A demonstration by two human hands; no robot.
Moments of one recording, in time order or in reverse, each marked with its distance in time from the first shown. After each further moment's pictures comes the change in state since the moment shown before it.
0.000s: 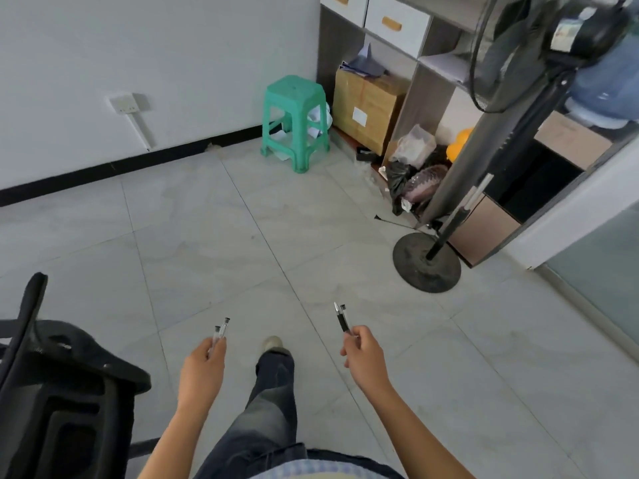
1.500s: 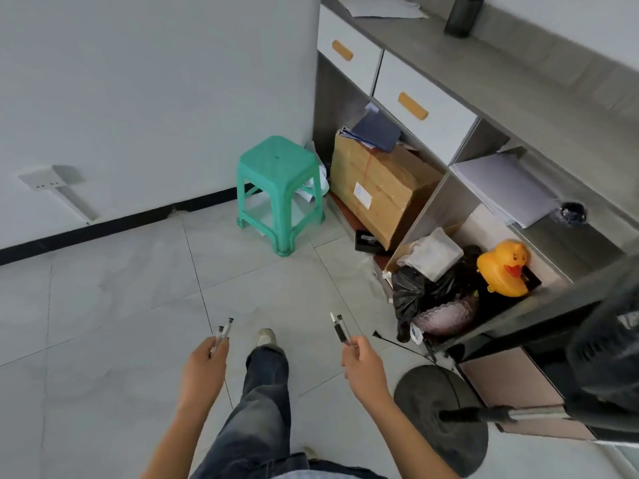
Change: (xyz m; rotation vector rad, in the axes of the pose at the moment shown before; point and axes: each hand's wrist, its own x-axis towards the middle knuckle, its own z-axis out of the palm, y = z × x) left_hand 0.497 0.393 0.227 -0.011 0.043 -0.022; right_hand 0.602 -0.279 -0.114 -0.069 -0.100 -0.010
